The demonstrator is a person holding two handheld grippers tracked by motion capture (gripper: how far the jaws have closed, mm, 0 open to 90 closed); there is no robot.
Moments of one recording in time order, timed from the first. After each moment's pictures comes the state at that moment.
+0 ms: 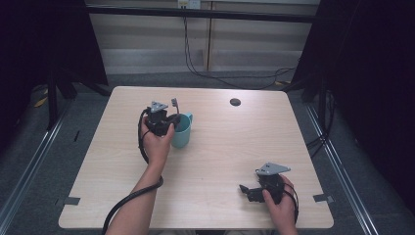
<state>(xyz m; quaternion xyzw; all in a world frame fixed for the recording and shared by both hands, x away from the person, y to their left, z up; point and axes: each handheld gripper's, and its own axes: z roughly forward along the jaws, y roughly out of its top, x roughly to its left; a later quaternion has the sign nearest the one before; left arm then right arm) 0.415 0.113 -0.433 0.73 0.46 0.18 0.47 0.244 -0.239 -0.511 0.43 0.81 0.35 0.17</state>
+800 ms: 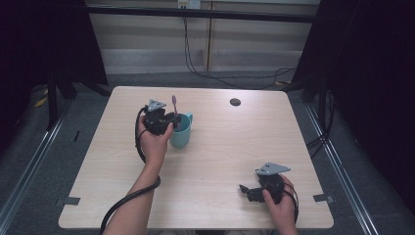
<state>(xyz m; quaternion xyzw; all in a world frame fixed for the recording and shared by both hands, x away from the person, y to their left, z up) 0.410 0.119 -0.421 0.73 0.45 0.18 0.48 0.244 -0.239 -0.511 0.43 0.81 0.35 0.17</state>
